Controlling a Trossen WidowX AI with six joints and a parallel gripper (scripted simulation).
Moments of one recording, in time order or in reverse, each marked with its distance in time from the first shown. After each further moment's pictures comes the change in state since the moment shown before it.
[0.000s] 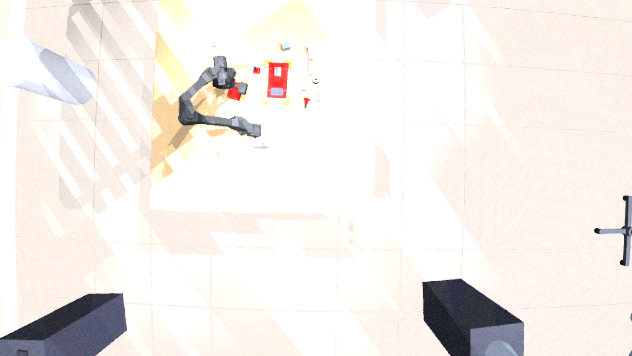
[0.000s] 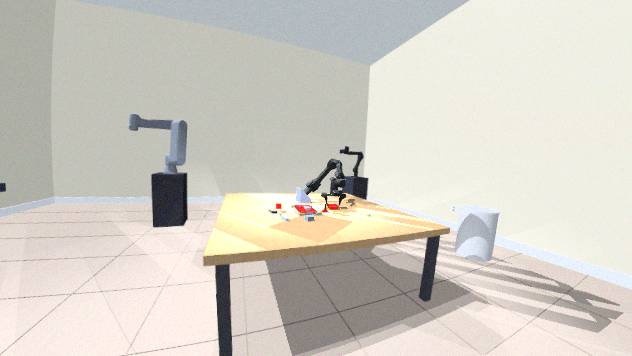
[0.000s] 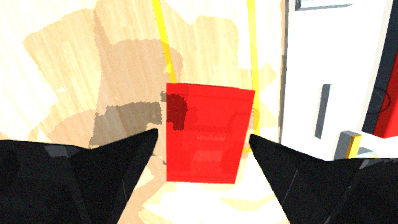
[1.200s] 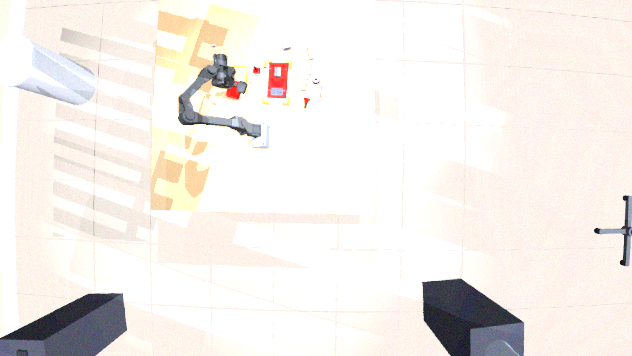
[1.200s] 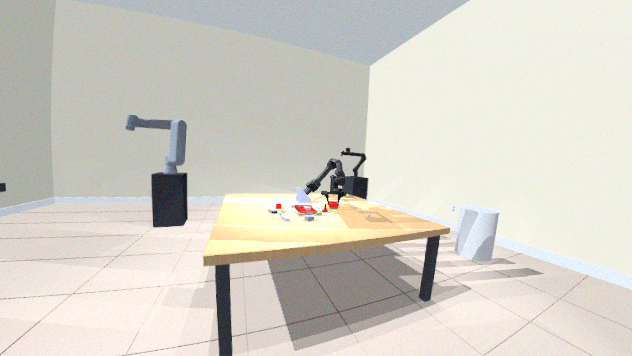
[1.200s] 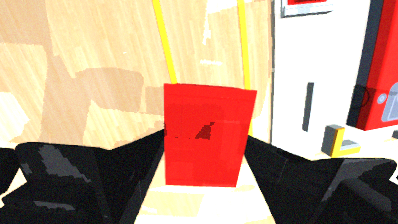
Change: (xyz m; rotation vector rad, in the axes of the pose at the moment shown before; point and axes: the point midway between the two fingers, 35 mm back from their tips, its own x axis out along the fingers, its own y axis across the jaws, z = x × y) arm -0.015 -0.001 0.000 0.009 0.002 -0.003
